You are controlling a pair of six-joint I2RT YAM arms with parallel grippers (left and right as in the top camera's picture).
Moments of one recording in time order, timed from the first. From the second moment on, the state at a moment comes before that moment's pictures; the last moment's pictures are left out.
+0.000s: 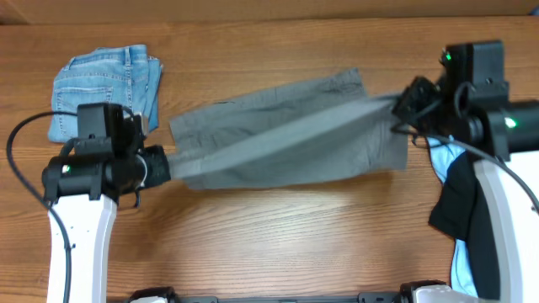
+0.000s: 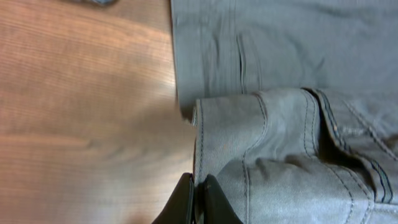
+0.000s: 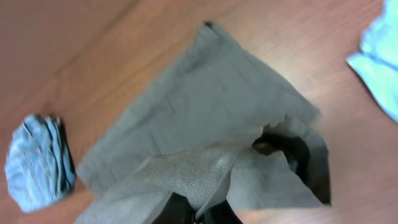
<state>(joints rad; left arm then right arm) 0.08 1.25 1.20 -1.13 0.15 -0.21 0.10 1.43 1.62 -1.13 -0.09 0.65</state>
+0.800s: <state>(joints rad) 0.08 1.69 1.20 -0.65 0.18 -0.27 0.10 1.85 1.62 -0.71 -0.04 0.60</state>
